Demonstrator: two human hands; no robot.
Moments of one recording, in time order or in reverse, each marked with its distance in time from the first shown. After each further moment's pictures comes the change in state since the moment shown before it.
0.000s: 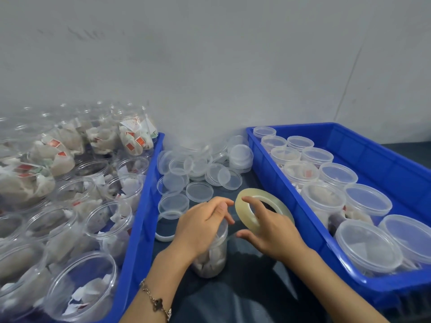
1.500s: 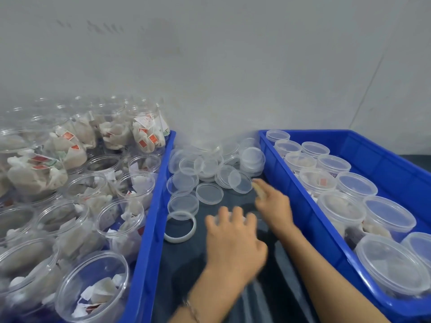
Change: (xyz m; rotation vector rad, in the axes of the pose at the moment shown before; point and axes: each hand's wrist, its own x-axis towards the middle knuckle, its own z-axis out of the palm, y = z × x) left_hand -0.003 0.024 0.040 0.781 0.133 -0.032; right_hand 0.074 0.020 0.031 0.271 0.090 0.436
